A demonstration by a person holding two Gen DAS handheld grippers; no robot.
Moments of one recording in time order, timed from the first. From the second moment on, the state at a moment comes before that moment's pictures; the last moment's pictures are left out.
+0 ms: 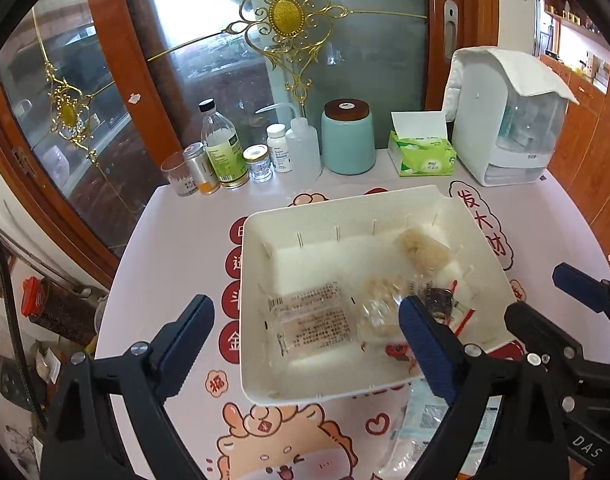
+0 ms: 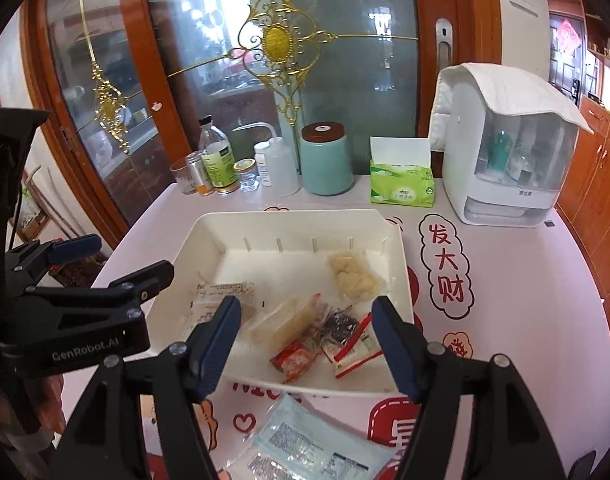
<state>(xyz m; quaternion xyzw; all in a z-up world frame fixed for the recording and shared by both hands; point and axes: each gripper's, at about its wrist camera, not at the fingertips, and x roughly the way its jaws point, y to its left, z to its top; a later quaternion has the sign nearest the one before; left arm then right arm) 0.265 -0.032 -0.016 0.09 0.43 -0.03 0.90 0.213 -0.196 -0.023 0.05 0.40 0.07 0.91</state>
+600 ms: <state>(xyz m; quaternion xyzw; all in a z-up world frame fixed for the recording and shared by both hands) 0.154 -0.022 -0.001 0.08 0.45 -0.09 0.89 0.122 -0.221 -0.005 0.04 0.40 0.11 0.91</state>
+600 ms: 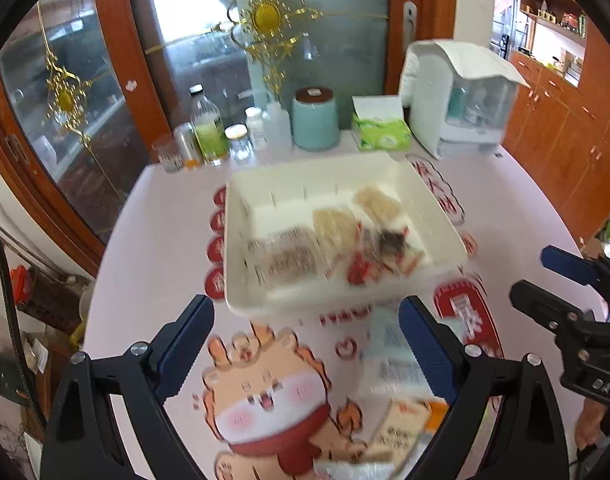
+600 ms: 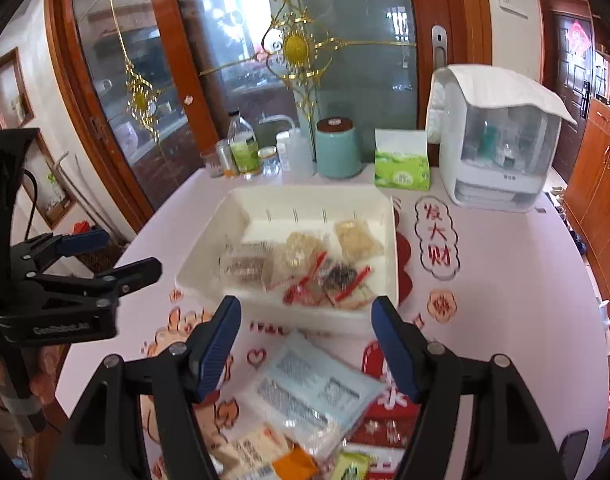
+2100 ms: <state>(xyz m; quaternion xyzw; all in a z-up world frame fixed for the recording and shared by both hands) 0.022 0.012 -0.204 -0.01 0.64 -0.09 0.77 0.036 -0.202 -0.178 0.12 0.59 0.13 0.79</state>
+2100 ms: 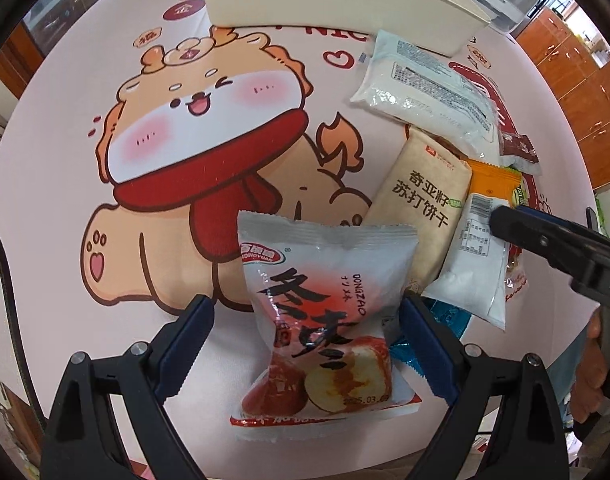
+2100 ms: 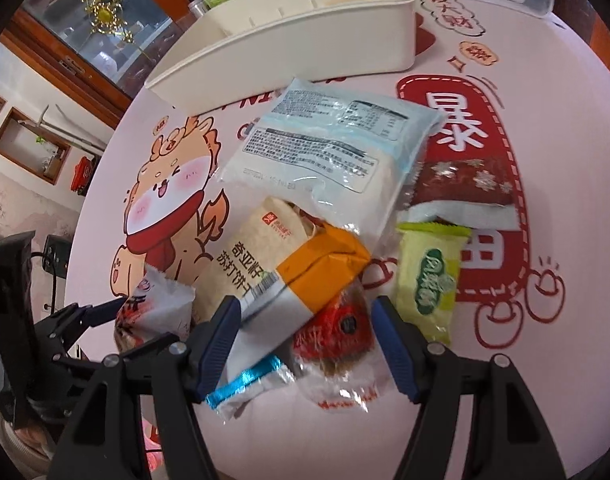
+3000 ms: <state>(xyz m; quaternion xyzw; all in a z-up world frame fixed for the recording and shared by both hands) 0.033 0.005 -0.167 0.02 0.58 -0.07 0.81 0.043 -0.188 -0.160 0.07 0.57 0.14 0.81</state>
